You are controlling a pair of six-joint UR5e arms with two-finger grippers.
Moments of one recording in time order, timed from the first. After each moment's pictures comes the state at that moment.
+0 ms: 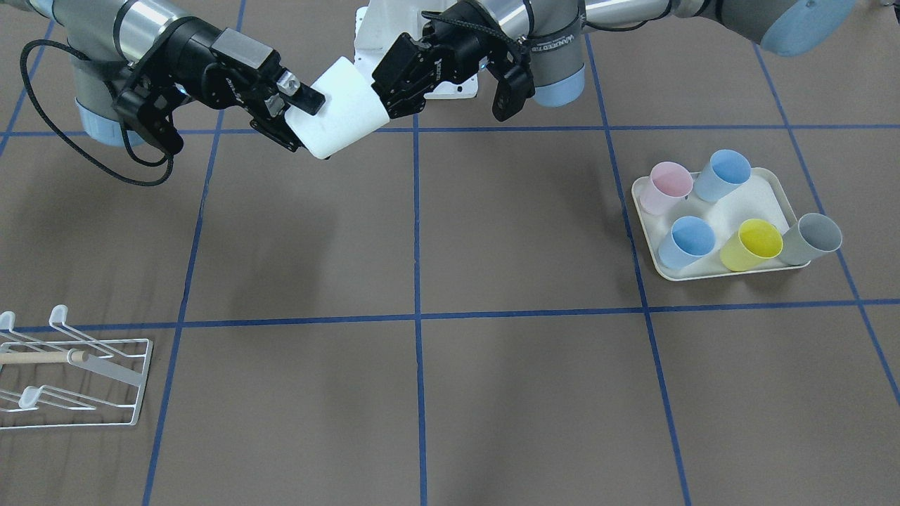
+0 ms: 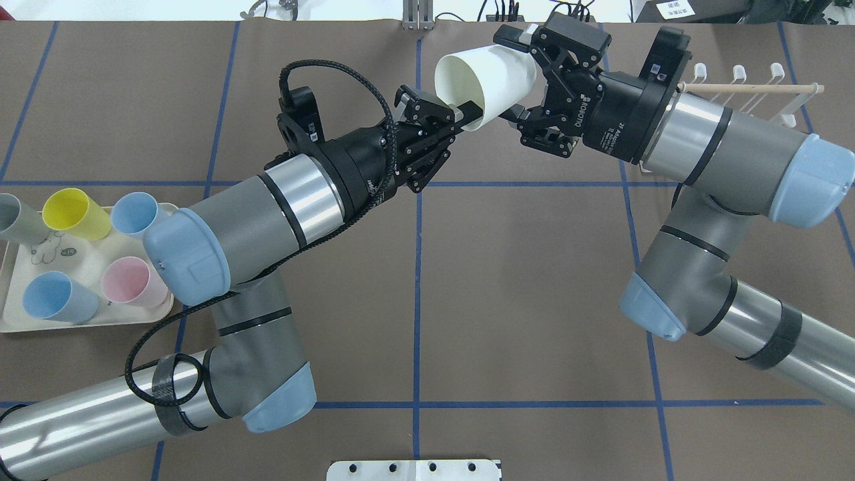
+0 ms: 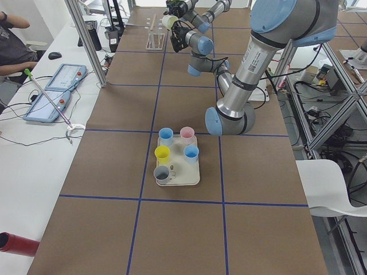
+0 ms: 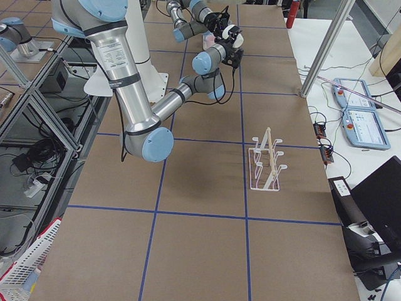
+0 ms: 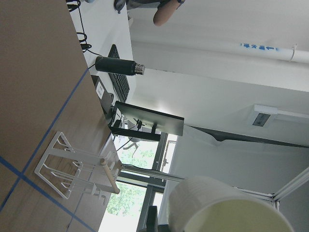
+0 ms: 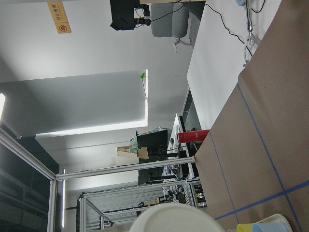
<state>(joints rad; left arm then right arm) -0.46 -2.25 -1.68 -2.87 -1.33 -2.10 0.71 -1.16 1.75 -0.08 1.62 2.14</state>
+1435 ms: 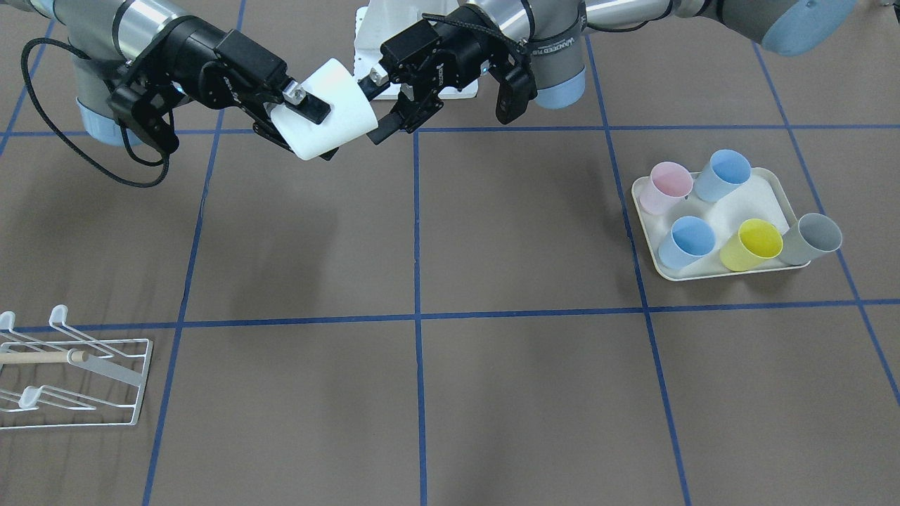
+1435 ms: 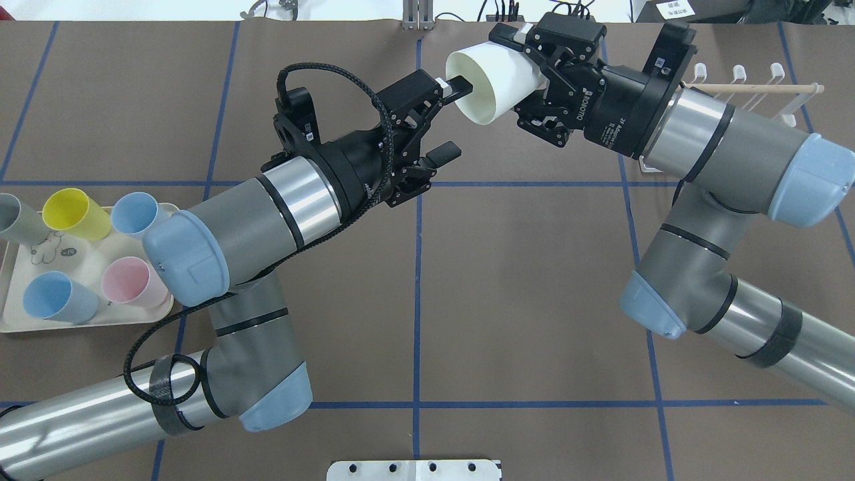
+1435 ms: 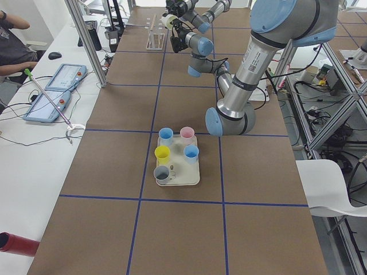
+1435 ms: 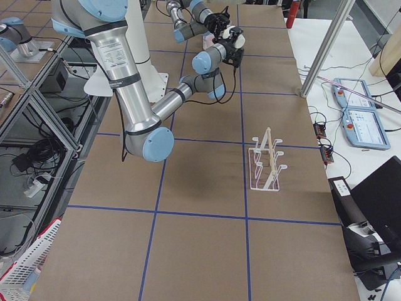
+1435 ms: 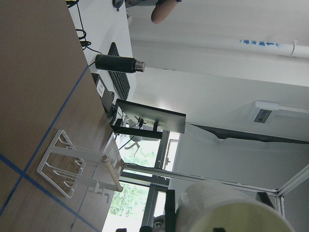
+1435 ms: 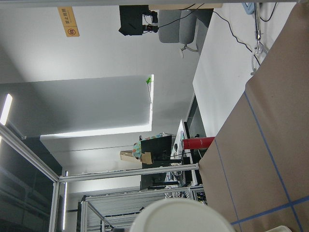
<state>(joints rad) -0.46 -2.23 -1.68 -2.87 -1.32 -2.04 0.72 -1.15 1.75 -0.08 1.60 2.10</state>
